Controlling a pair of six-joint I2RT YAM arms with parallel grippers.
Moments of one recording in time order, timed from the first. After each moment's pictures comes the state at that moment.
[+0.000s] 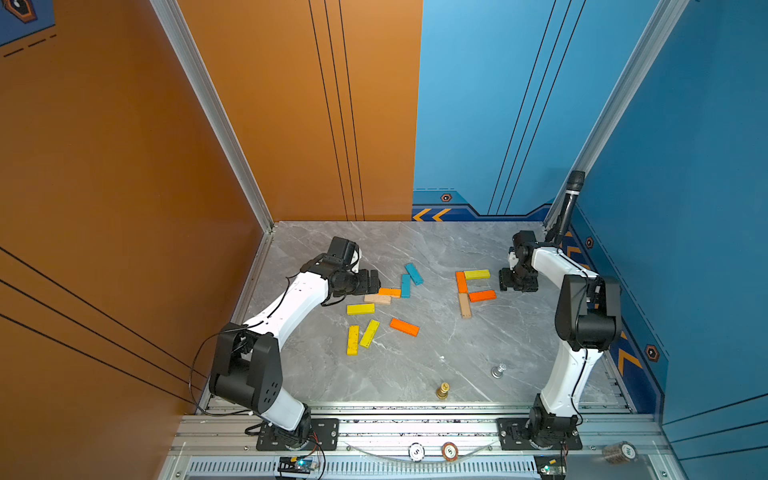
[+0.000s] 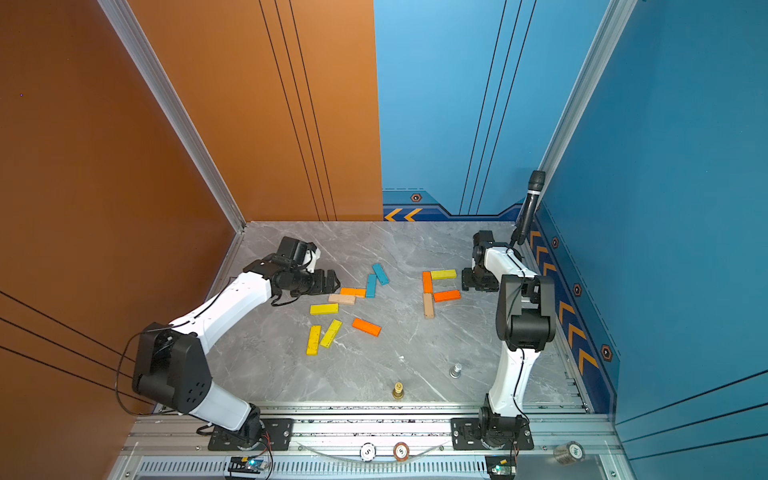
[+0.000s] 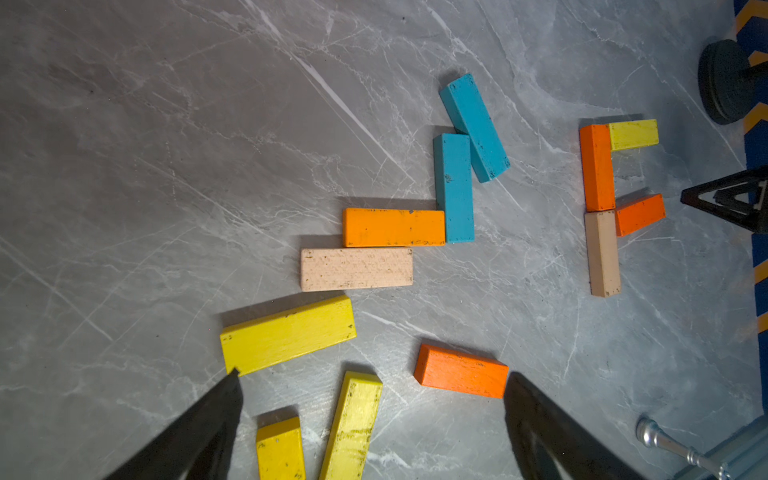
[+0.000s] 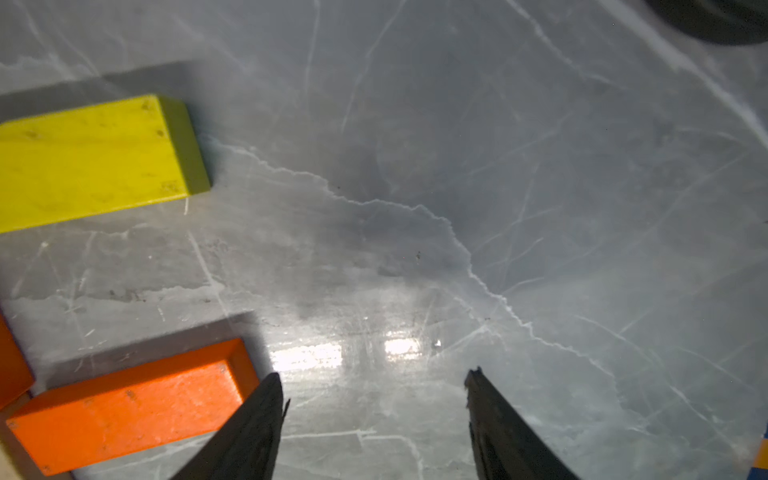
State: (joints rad) left arm -0.32 1.55 1.20 -0.65 0.18 -0.36; right arm -0.04 2.00 1.47 -0.85 0.07 0.02
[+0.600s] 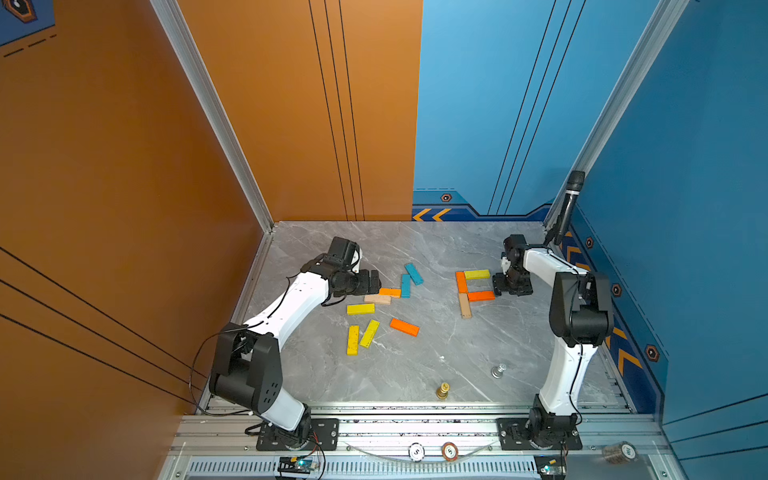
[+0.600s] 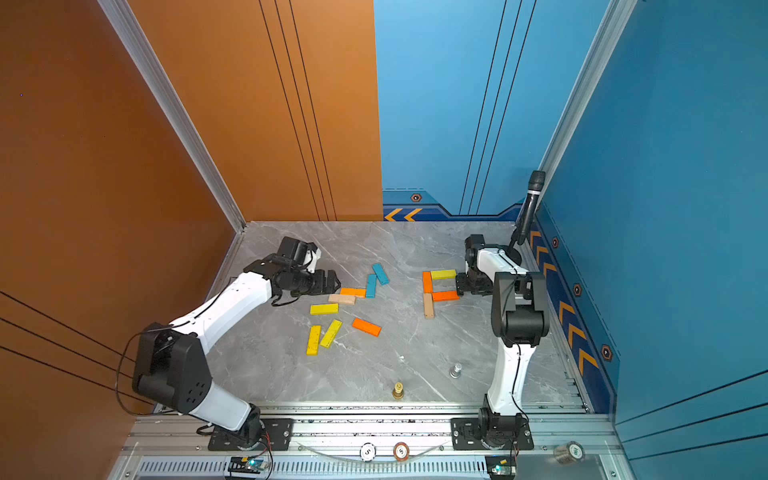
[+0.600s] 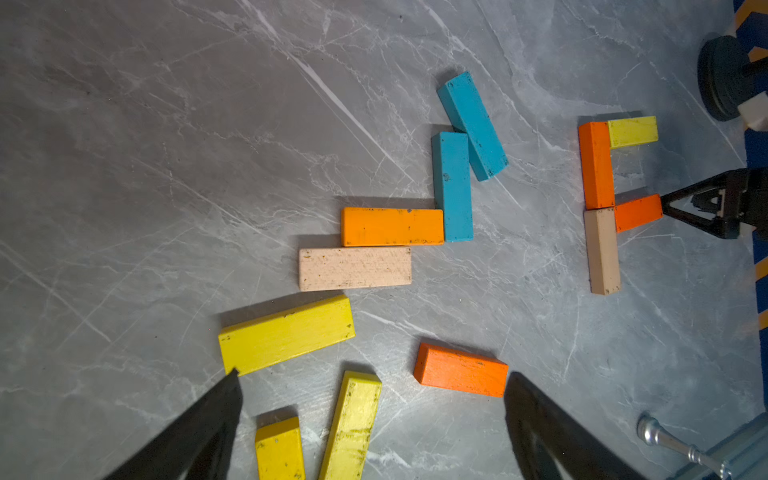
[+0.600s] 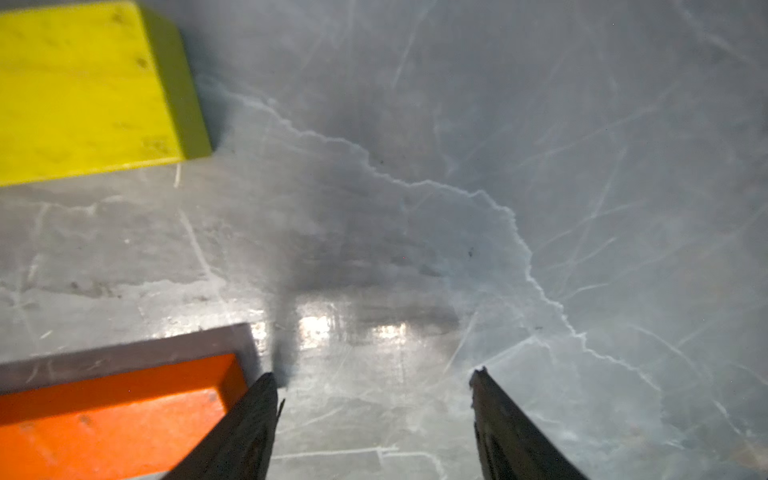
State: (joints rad) left arm -0.32 1.55 1.20 -0.65 0.18 -0.36; right arm 0.00 2.03 1.47 -0.86 0.10 0.02
